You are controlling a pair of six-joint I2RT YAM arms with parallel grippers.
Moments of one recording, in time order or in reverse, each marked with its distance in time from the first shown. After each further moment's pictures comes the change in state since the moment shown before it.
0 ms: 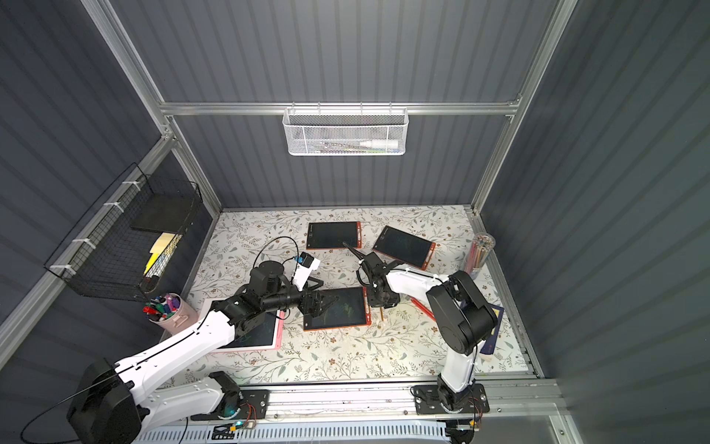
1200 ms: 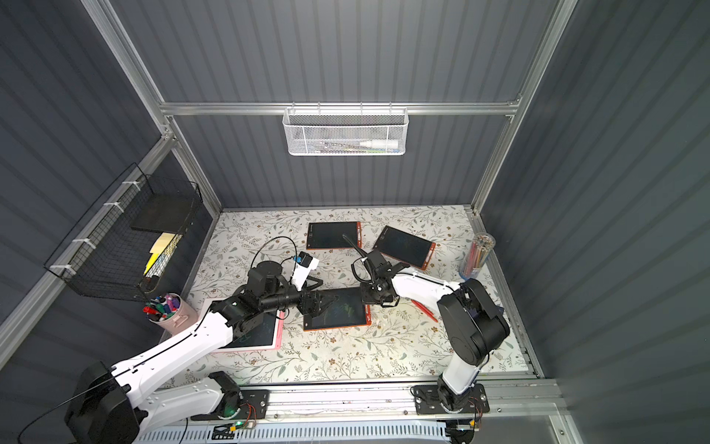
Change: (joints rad) left arm 0.000 -0.019 0.000 0.000 0.001 0.000; right arm 0.002 -0.094 -0.048 0.153 -0.217 0.037
